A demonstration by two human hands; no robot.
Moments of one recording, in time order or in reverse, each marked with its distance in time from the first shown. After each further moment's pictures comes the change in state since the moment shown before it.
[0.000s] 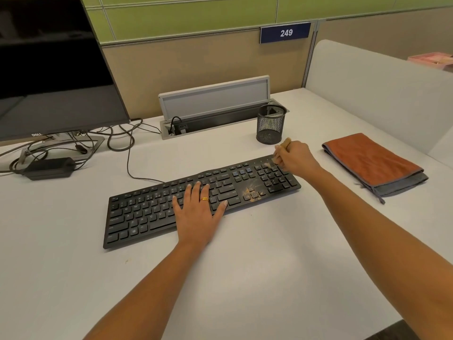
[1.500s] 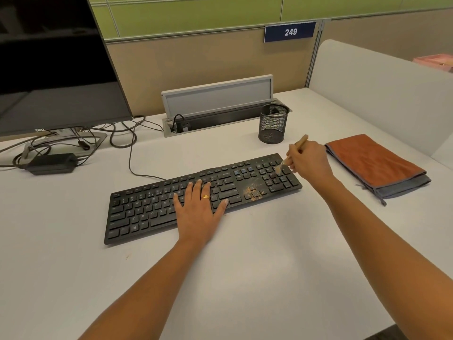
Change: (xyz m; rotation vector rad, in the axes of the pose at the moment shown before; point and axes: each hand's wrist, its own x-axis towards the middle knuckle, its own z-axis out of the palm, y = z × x) left_hand 0.000 0.000 -0.001 0.010 -0.009 -0.006; right_hand -0.014 0.005 -0.008 -0.086 0.185 -0.003
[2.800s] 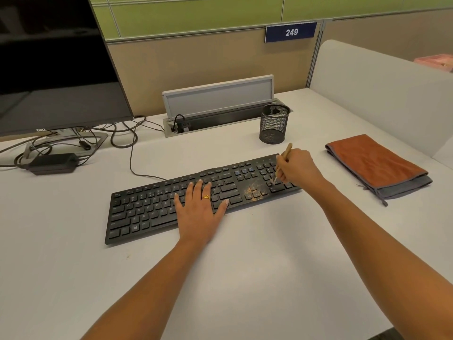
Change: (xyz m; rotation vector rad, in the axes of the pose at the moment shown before) left_hand 0.000 0.000 0.000 -0.009 -0.008 0.000; right_hand -0.011 -0.011 0.010 -0.033 -0.215 0.007
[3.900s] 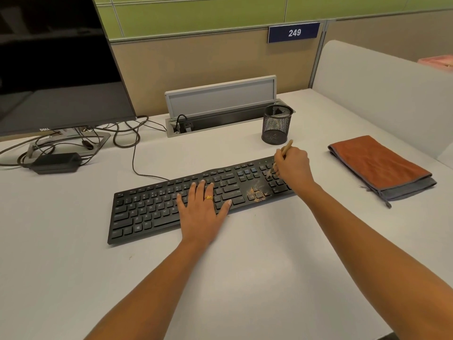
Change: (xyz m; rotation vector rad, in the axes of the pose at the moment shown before) left_hand 0.000 -0.001 0.001 -0.012 0.027 0.011; right_hand 0.012 -0.003 0.023 0.074 0.225 -0.017
